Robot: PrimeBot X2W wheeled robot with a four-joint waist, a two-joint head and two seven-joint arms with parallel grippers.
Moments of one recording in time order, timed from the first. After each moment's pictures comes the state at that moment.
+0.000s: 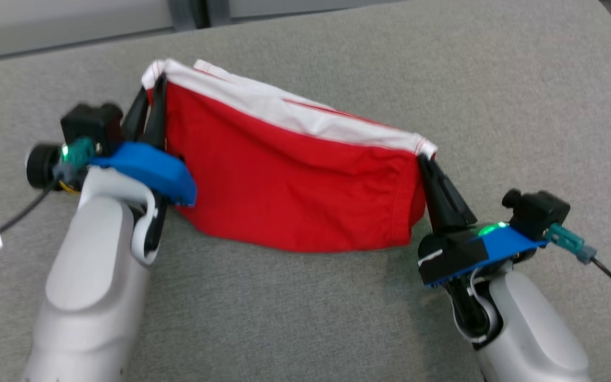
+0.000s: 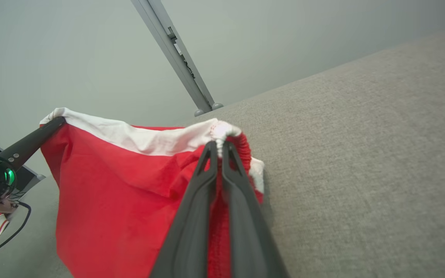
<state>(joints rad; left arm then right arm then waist) -0.65 0.13 -0.16 0.52 -0.21 -0.11 -0.10 -0.43 -0.07 0.28 0.38 0.58 0.13 -0.25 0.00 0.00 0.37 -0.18</state>
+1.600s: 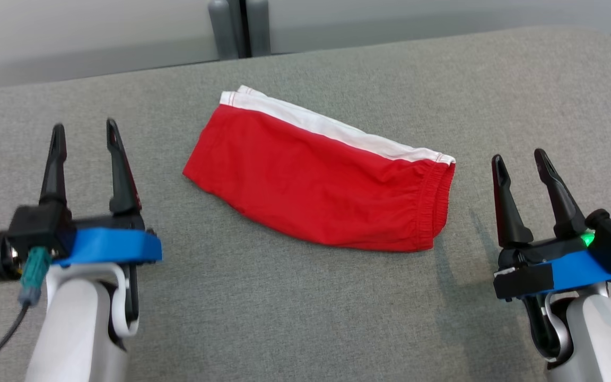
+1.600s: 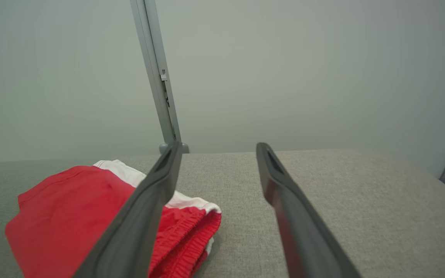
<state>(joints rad) -0.39 0.15 -0.08 0.25 -0.20 0.08 -0.26 -0.29 -0.14 0.04 0.16 0.25 0.13 -0.25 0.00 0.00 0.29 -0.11</state>
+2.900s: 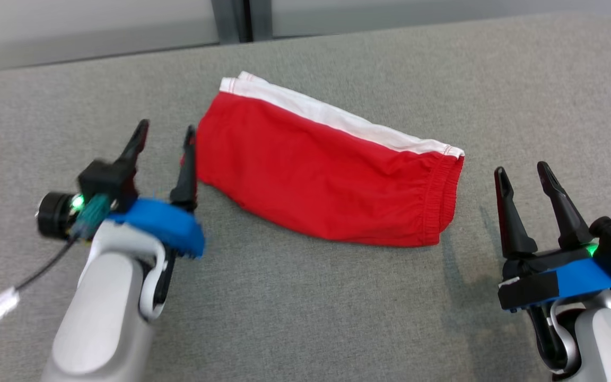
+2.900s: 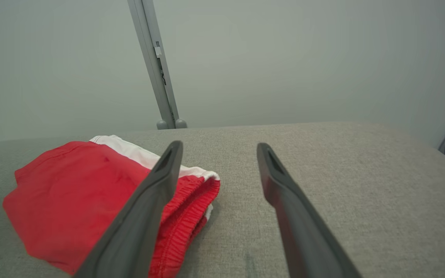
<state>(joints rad) -0.44 0.16 -0.21 0.29 -0.22 -0.05 -0.05 -0.22 -0.12 0.01 0.07 0.24 0.13 -0.15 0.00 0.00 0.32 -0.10</state>
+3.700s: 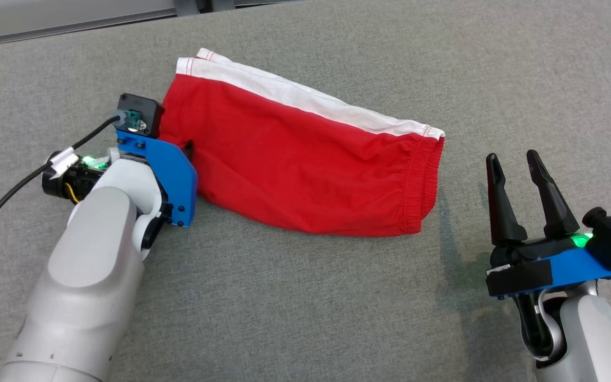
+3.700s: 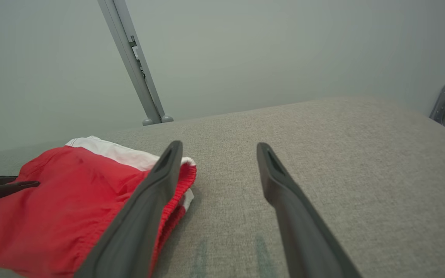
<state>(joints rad) -0.79 0.19 -0.35 0.79 -0.24 -0.12 0.36 -0.28 -0.09 0.03 0.14 0.30 0.13 -0.21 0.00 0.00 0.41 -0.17</state>
